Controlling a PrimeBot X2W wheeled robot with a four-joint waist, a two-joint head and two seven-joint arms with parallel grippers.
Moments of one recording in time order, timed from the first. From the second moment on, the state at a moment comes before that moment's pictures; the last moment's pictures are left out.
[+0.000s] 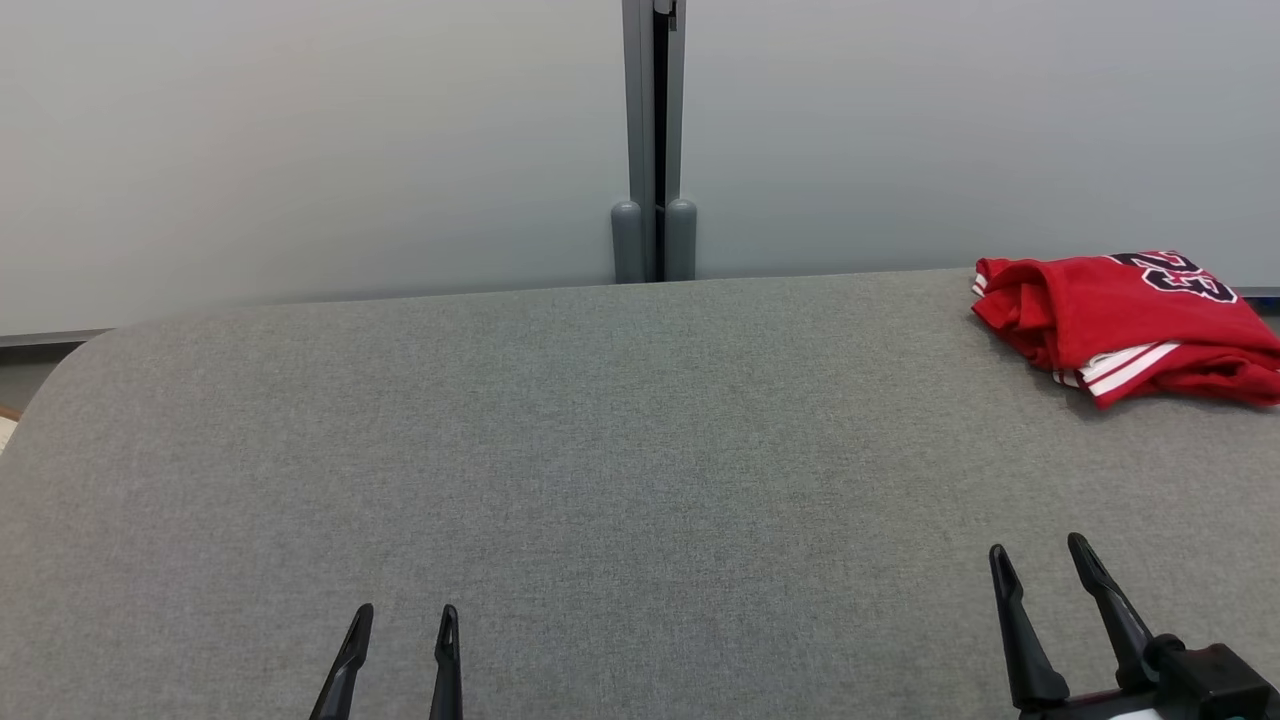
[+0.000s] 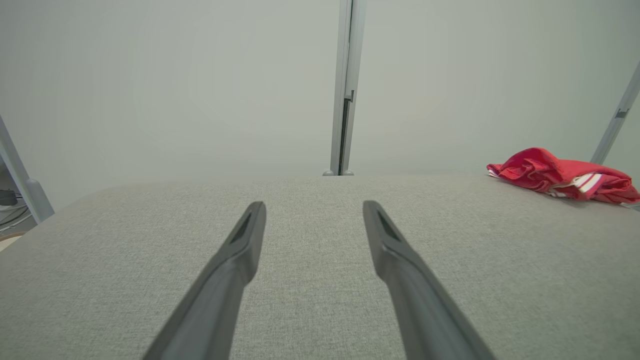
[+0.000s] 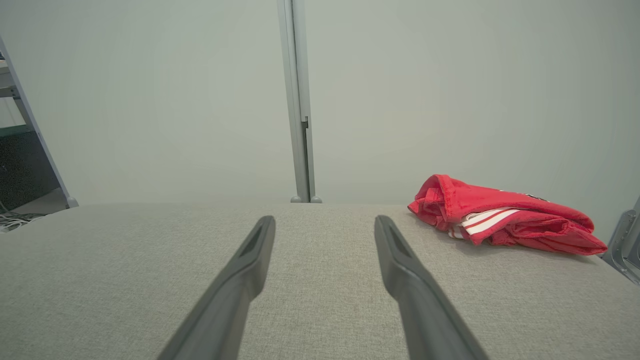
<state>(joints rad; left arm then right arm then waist) 0.26 0.05 -0.18 -0.01 -0.15 0.10 -0.26 0.11 -0.15 0.12 0.15 0.19 0.13 -0.26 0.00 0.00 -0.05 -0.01</state>
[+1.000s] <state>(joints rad) 0.21 0.06 -0.15 0.08 -0.46 0.06 -0.20 0.10 -0.13 0.10 0.21 0.51 0.13 -0.20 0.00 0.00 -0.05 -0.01</state>
